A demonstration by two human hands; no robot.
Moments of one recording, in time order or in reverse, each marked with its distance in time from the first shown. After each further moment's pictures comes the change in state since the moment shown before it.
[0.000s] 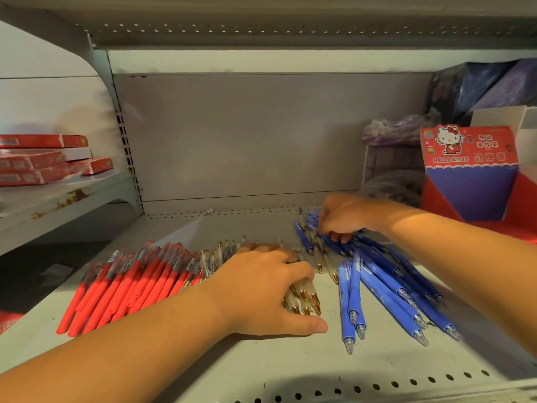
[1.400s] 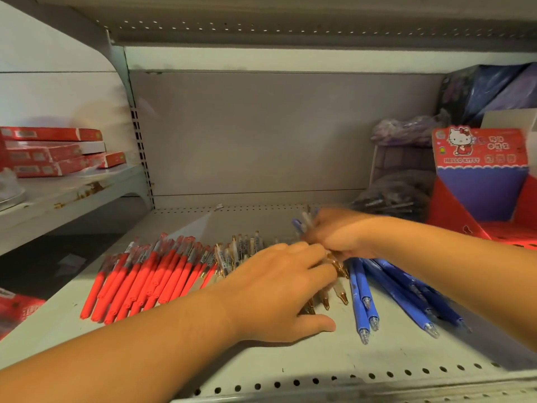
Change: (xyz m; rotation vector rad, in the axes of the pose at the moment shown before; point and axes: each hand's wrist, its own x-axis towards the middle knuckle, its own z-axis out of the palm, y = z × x) left_hand -0.019 0.008 -0.006 0.003 0.252 0.311; right_hand -0.056 -0.047 0.031 0.238 -0.110 -0.006
